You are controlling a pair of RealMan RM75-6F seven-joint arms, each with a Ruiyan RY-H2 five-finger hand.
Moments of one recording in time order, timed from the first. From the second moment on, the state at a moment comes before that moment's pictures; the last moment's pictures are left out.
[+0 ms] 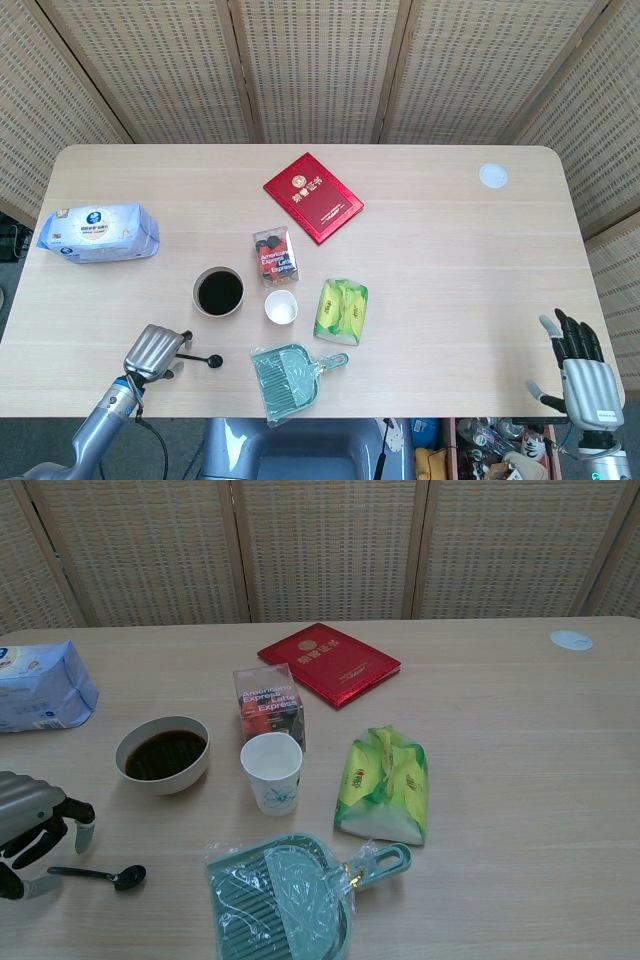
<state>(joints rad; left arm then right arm) -0.35 -1.54 0.01 -1.39 1.39 1.00 0.43 -0.01 -1.30 0.02 -1.45 -1.54 1.54 0.01</state>
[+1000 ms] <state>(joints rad) -0.38 -1.58 0.02 -1.33 1.31 0.98 0.42 -0.02 -1.29 0.02 -1.45 -1.52 1.54 0.01</state>
